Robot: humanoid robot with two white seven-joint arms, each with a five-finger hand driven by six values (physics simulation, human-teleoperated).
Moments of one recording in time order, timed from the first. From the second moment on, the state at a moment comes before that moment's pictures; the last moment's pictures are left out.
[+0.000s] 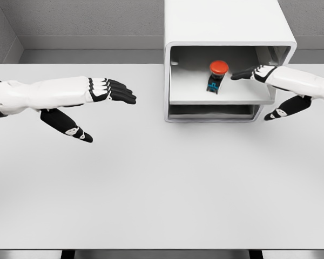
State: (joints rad) left arm -0.75 0.96 -0.73 -1.71 0.31 -0.61 -0.61; right arm -0.70 -1.01 0.71 -1.47 -0.16 -0.61 0.47
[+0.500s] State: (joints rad) left arm -0.75 0.97 -0.73 -1.71 0.31 -0.61 -0.61; right arm -0.67 -1.04 0.71 -1.52 -0.15 -0.61 0.48
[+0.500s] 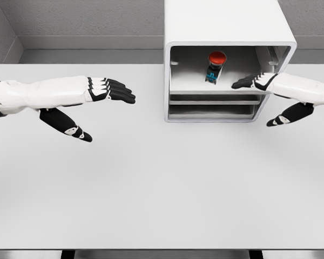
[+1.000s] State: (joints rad) left arm -0.75 0.96 -0.73 -1.71 0.31 -0.61 -0.61; right arm -0.64 -1.19 0.71 -1.65 -0.16 -0.61 0.49
